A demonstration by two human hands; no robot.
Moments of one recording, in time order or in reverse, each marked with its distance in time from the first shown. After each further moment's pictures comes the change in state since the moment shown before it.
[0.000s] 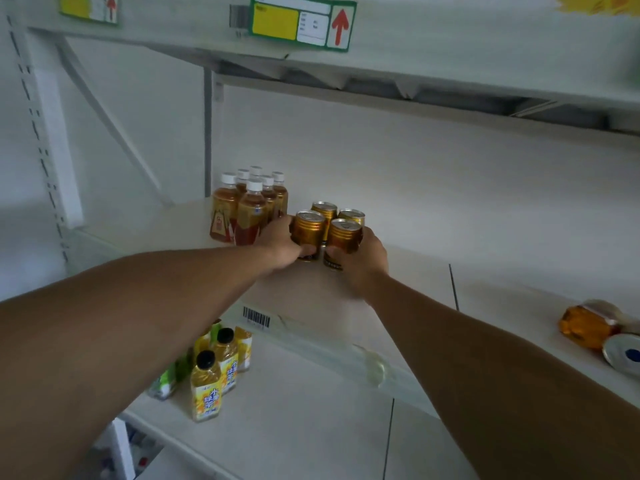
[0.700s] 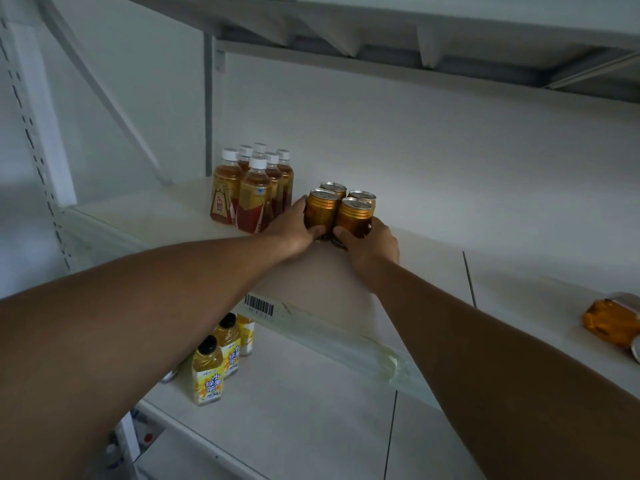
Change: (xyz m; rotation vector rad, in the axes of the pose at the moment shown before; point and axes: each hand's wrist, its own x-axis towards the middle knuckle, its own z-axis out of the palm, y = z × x) left_hand 0.023 -0.018 0.020 0.091 -0.052 0.048; right_hand 0.011 0.017 0.017 -0.119 0.039 0.075
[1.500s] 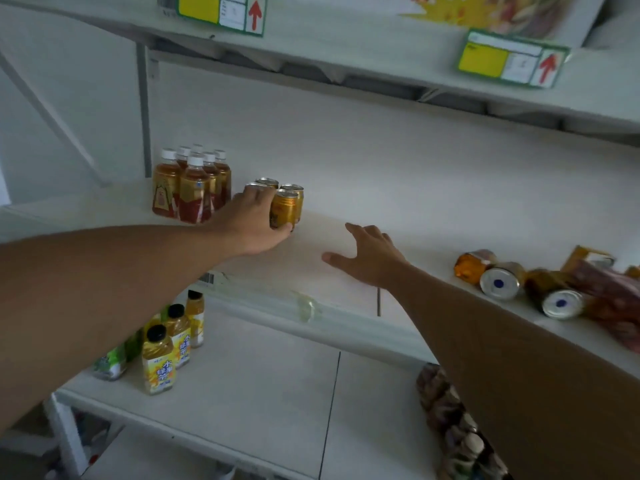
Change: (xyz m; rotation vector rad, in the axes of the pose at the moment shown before) left_hand -0.110 0.088 -0.021 0.478 0.040 0.250; right_hand -0.087 0.036 -0.162 -0.588 -0.243 -0.174
